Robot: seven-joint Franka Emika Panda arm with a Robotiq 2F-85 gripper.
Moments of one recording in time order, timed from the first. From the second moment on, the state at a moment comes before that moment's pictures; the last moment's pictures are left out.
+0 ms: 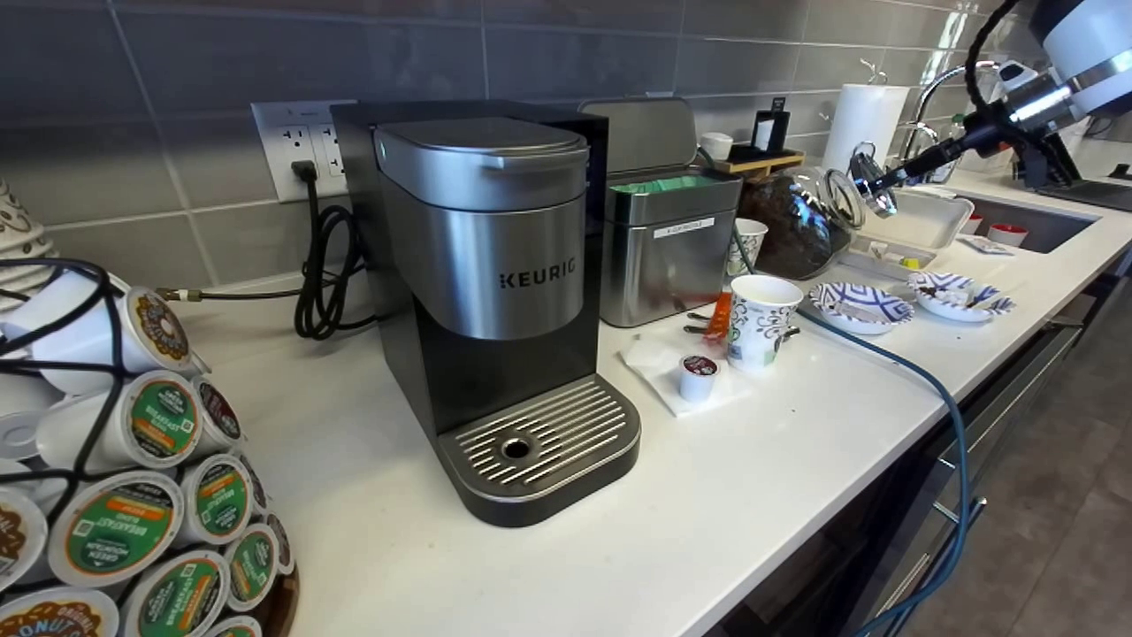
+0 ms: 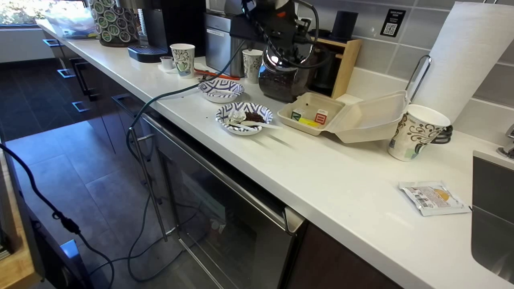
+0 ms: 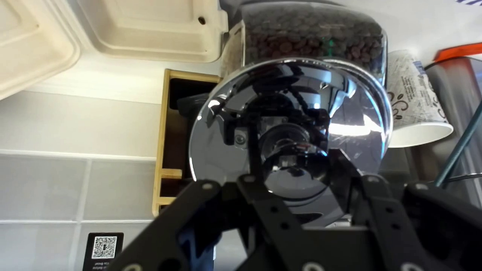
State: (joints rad) arm -0.38 0.43 -0.18 -1.68 1.18 2.42 -1.62
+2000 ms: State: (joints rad) arm -0.32 0.41 -0.13 -1.77 1.35 2.58 -1.76
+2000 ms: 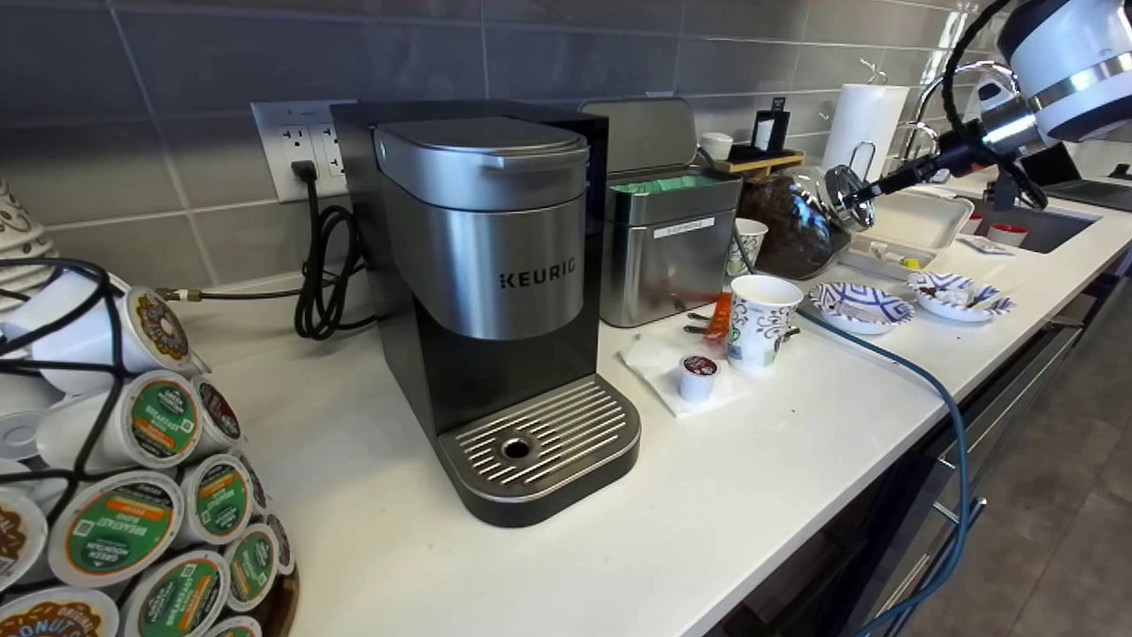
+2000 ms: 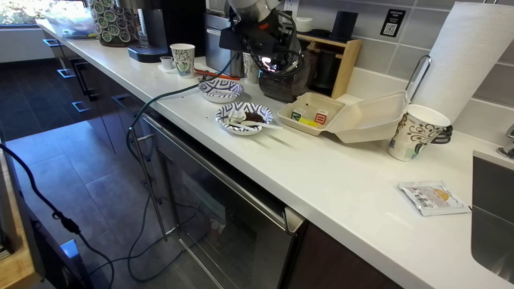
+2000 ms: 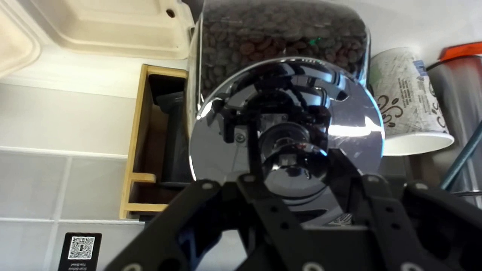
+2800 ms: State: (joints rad) arm -0.32 0.41 -0.11 -1.78 1.40 2.63 -1.85
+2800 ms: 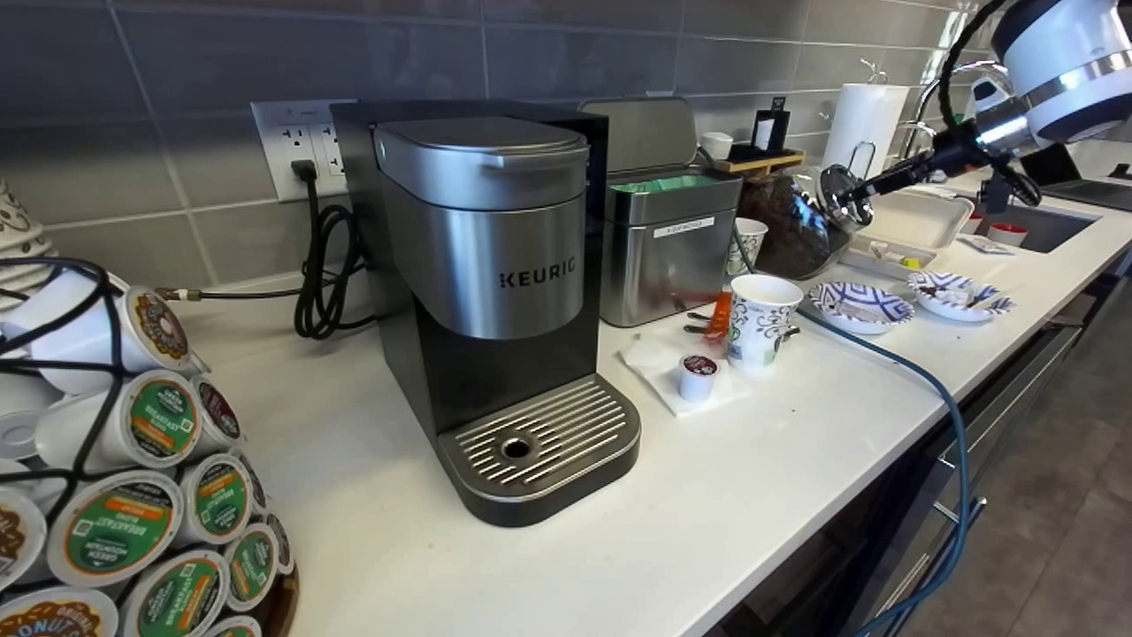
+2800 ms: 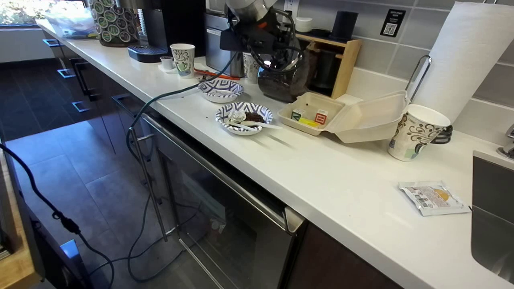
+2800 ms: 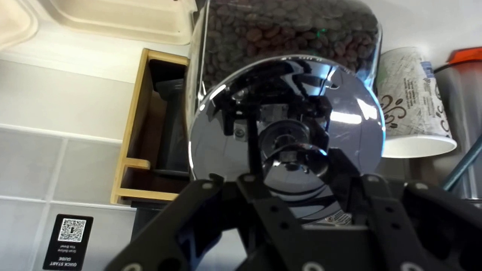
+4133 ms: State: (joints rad) arm -0.35 0.36 -0.24 -1.81 1.20 2.55 -1.81
